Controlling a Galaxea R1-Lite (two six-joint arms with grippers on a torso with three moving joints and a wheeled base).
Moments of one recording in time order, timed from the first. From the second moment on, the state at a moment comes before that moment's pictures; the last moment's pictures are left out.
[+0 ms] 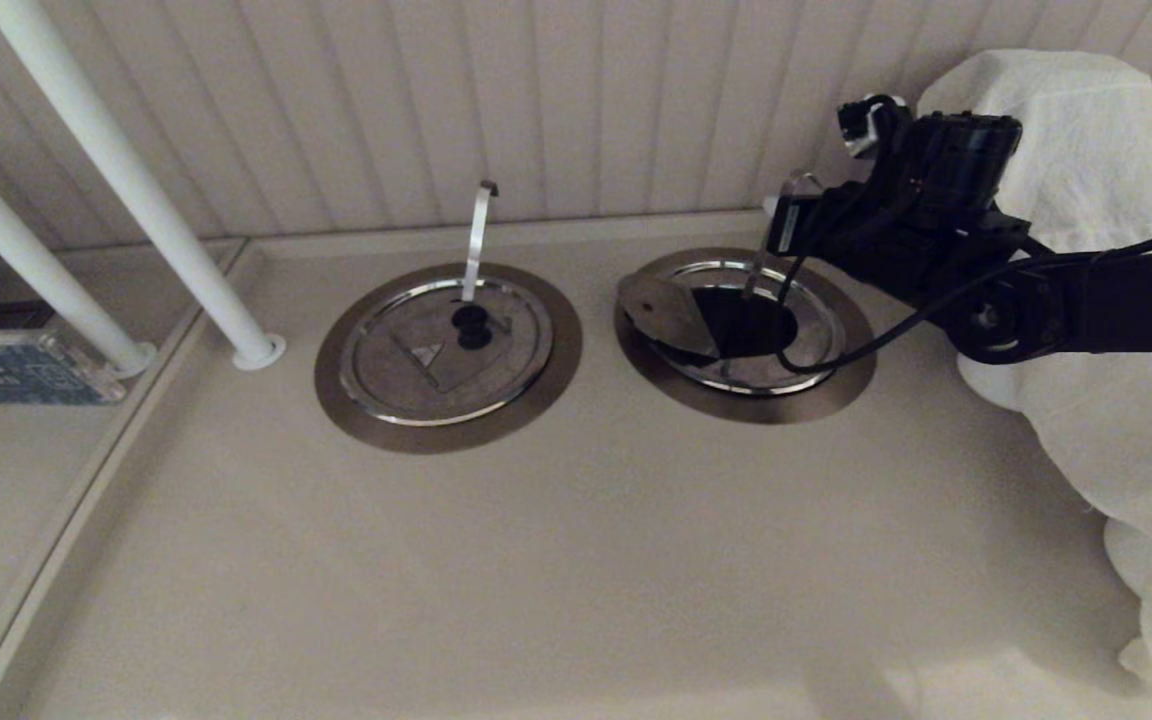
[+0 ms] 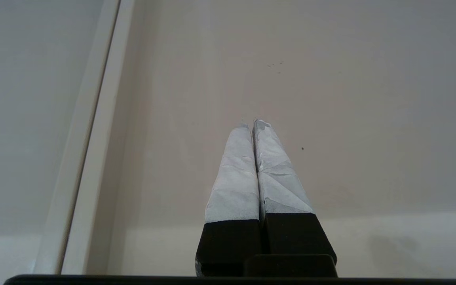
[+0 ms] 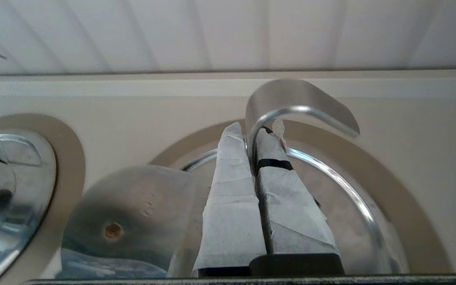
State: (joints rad) left arm 0.00 0.00 -0.03 0.08 0.01 0.00; right arm 0.26 2.04 -1.58 -0.55 -0.02 0.03
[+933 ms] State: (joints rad) left arm 0.00 0.00 -0.03 0.08 0.01 0.00; right arm 0.21 2.10 -1.65 -0.60 -0.09 0.03
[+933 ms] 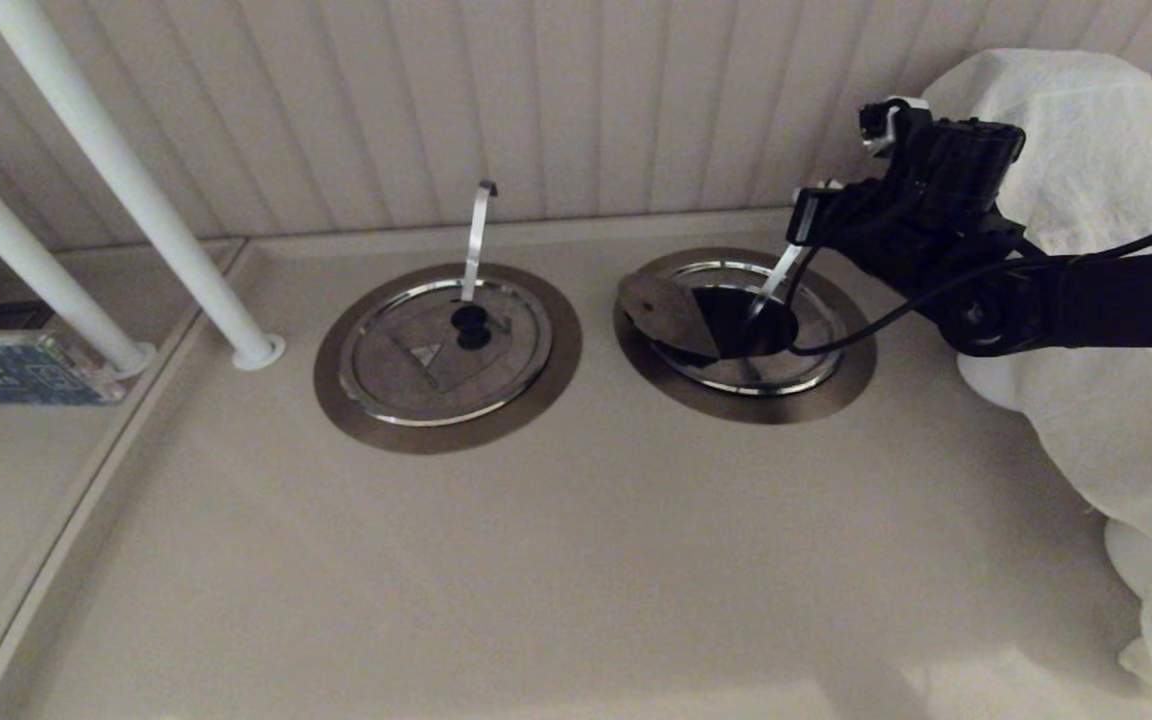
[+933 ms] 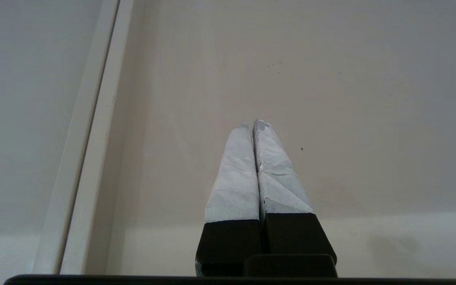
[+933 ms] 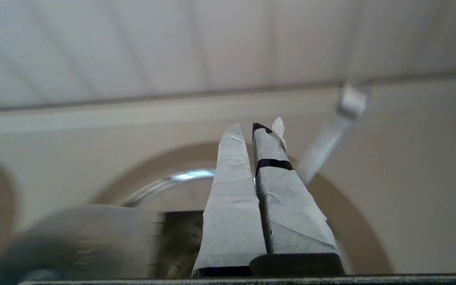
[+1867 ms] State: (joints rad) left arm 0.00 0.00 -0.03 0.08 0.01 0.00; right arm 0.36 1.93 -1.54 -0.20 -0.09 -0.01
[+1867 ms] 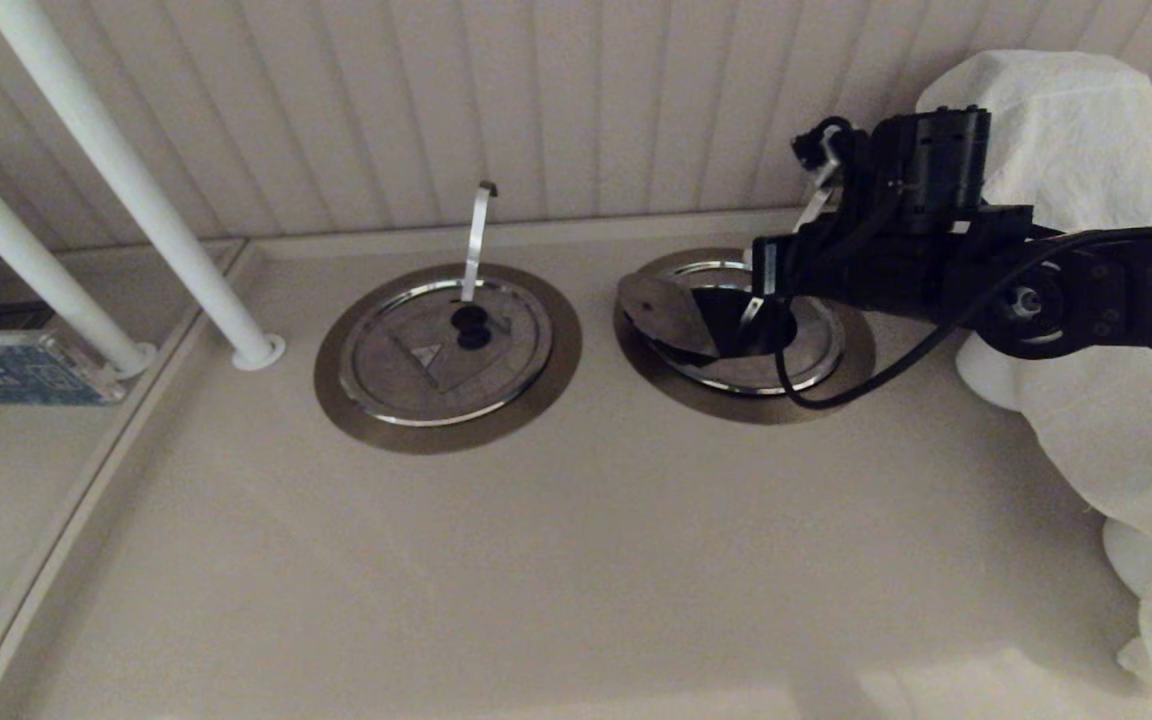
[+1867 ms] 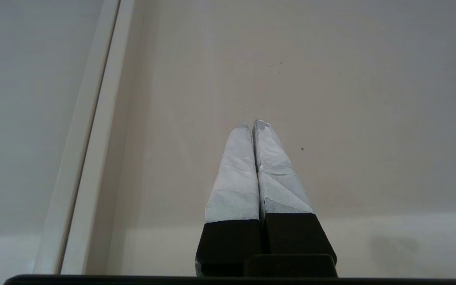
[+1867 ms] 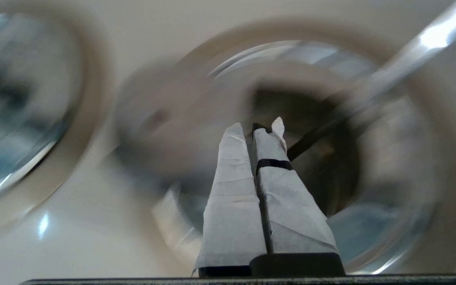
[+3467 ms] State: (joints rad) left arm 0.00 0.00 -0.03 0.08 0.01 0.00; right arm 0.55 2.06 -1.50 -0.40 -0.30 -0.22
